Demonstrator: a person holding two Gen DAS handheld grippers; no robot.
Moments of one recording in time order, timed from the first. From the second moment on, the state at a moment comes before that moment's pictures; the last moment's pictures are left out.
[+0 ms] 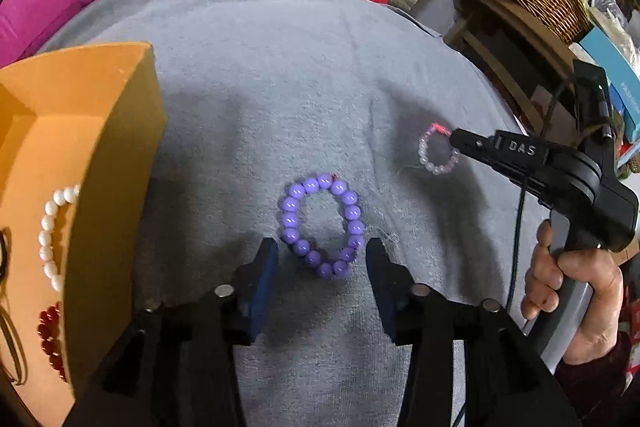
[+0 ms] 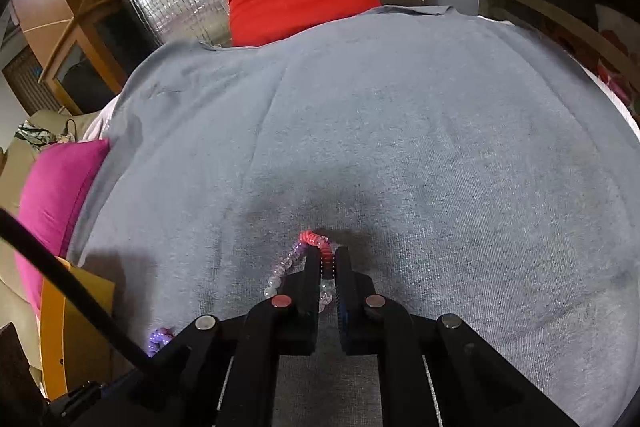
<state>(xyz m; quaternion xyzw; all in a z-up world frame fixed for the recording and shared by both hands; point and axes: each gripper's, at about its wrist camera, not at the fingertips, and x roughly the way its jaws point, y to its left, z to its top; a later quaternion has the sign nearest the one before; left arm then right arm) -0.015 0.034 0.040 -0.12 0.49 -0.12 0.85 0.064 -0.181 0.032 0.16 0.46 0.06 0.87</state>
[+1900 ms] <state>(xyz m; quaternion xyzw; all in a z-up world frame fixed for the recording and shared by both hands) -0.124 0.180 0.142 -0.01 0.40 0.03 0.91 -0.008 0.016 0.114 0.22 0.33 0.43 0.81</state>
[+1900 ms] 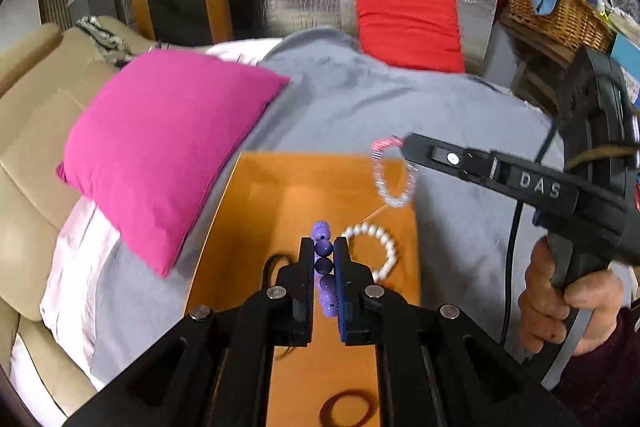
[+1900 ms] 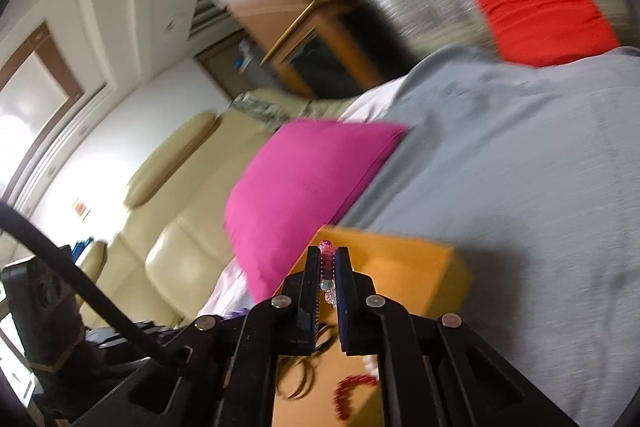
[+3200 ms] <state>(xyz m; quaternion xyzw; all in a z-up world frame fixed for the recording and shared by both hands) -0.180 0.209 0.055 -0.06 0.53 0.08 0.84 -0.024 0.095 0.057 0.14 0.44 0.43 0.77</state>
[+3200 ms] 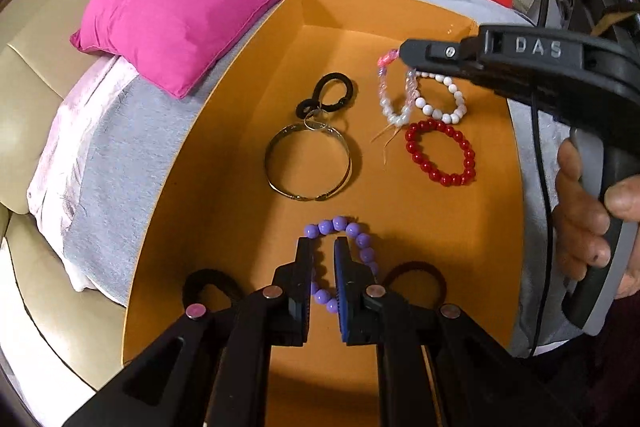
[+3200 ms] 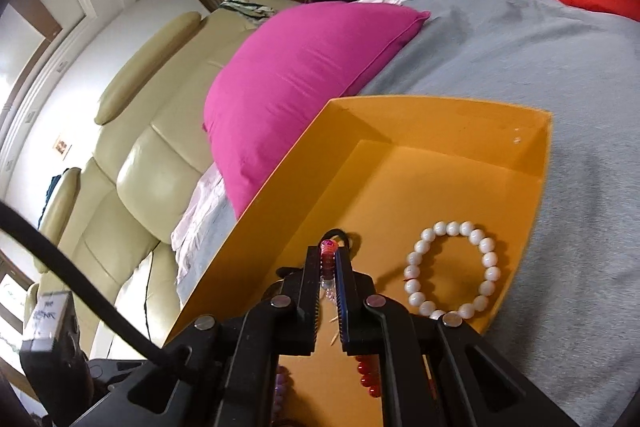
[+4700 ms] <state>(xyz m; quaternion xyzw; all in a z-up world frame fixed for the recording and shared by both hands) -0.294 0.102 0.230 0.06 0.27 0.18 0.94 -0.218 -0.066 0.180 0.02 0.28 0.31 0.91</state>
